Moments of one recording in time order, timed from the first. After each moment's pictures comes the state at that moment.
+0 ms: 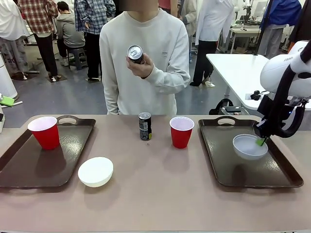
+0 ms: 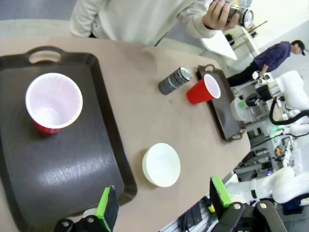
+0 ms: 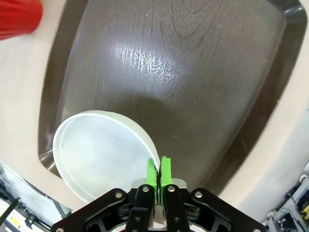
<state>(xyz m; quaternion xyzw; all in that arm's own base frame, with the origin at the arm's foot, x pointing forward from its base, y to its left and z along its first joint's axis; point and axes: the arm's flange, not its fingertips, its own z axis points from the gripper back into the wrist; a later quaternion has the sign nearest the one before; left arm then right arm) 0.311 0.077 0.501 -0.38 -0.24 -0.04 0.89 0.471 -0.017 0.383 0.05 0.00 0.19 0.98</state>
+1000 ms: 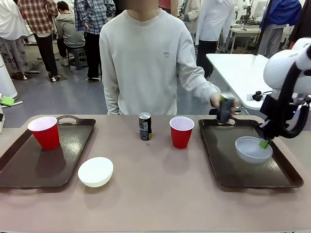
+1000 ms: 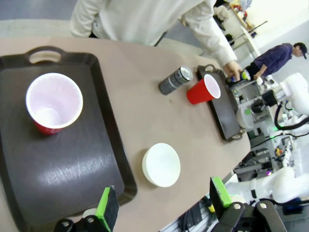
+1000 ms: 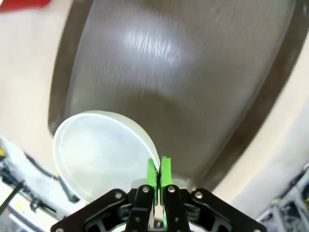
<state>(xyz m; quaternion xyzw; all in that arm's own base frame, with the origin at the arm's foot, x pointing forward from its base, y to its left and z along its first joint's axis) 0.311 0.077 0.500 -0.38 -0.24 -0.04 0.89 0.423 -0.014 0.410 0.06 0.04 0.19 0.98</state>
